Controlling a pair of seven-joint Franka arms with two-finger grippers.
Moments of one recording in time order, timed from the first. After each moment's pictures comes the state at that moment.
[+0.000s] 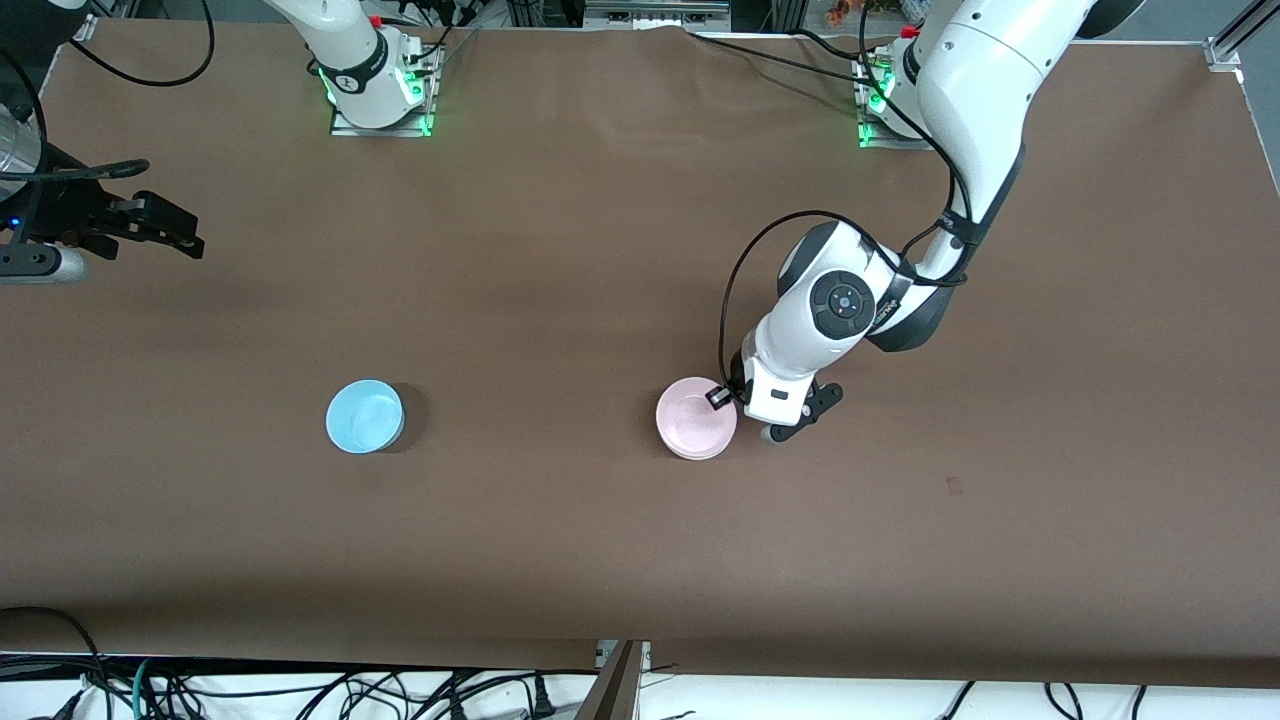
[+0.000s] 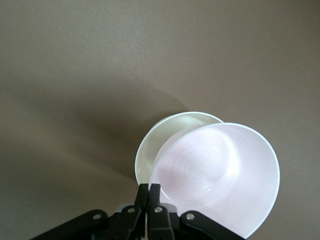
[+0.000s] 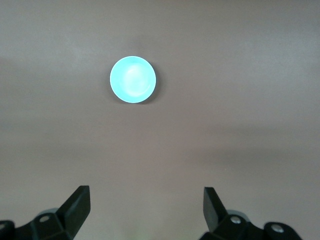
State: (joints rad) left arm -0.24 0.67 -0.33 -1.60 -0.02 2.35 -1.11; right arm 0.12 0.04 -0.10 -1.59 0.01 1.57 0.00
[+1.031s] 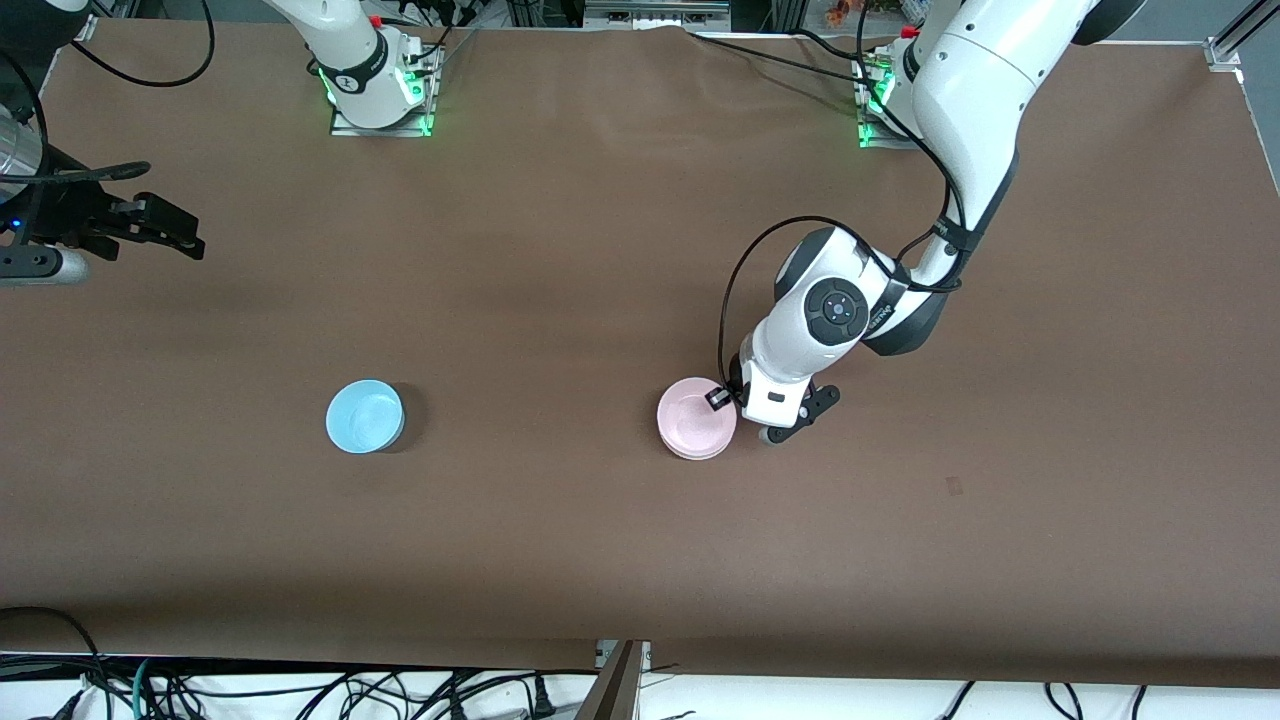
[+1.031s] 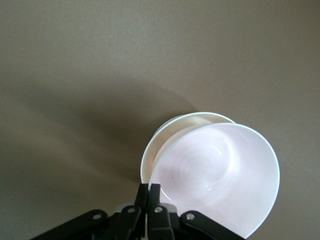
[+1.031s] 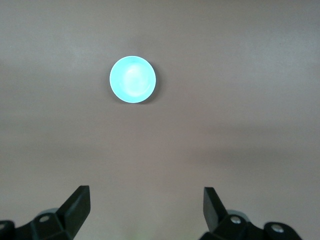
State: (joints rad) left arm -0.24 0.69 -0.32 -1.60 -0.01 2.35 -1.12; right arm 0.12 0.05 -0.10 -1.59 0.01 1.57 0.00
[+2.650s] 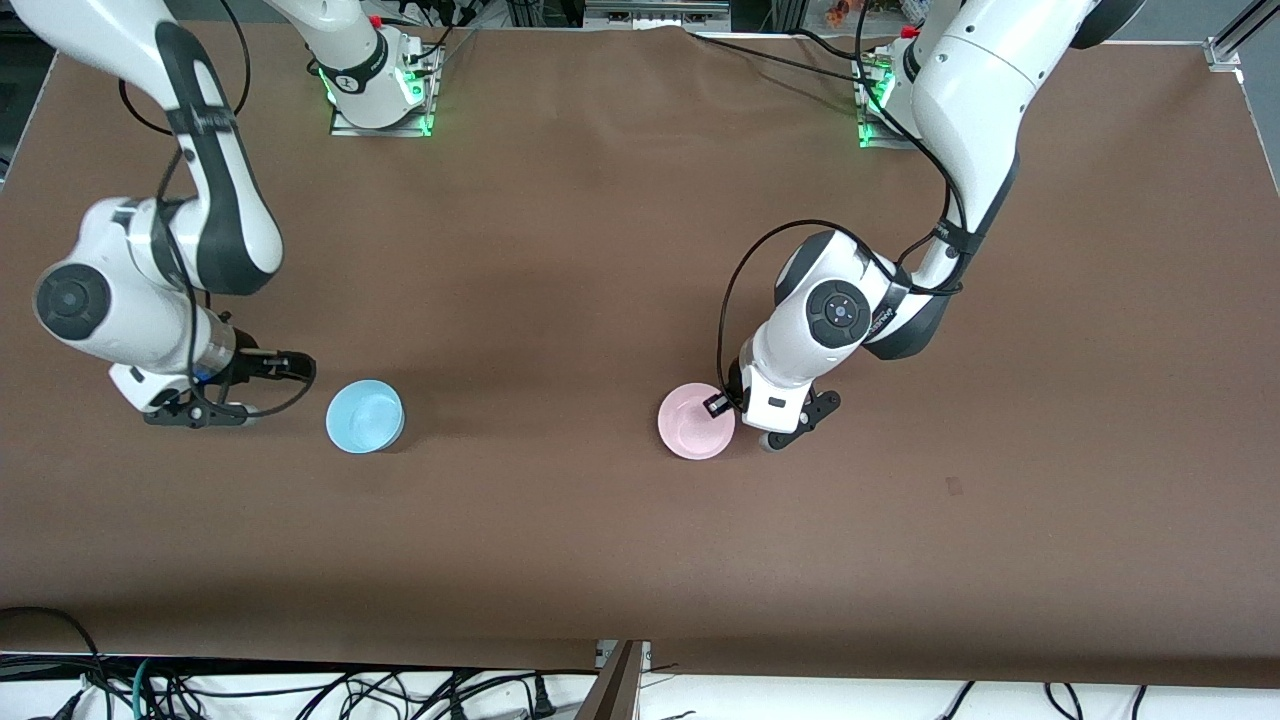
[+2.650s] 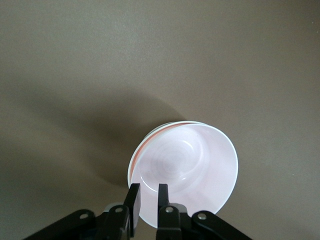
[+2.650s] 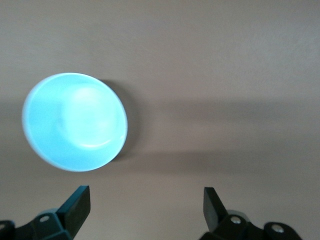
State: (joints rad) left arm -0.25 0.70 -0.32 -1.56 -0.01 2.36 -1.11; right arm 0.10 0.41 -0.10 -1.86 0.01 2.19 0.00
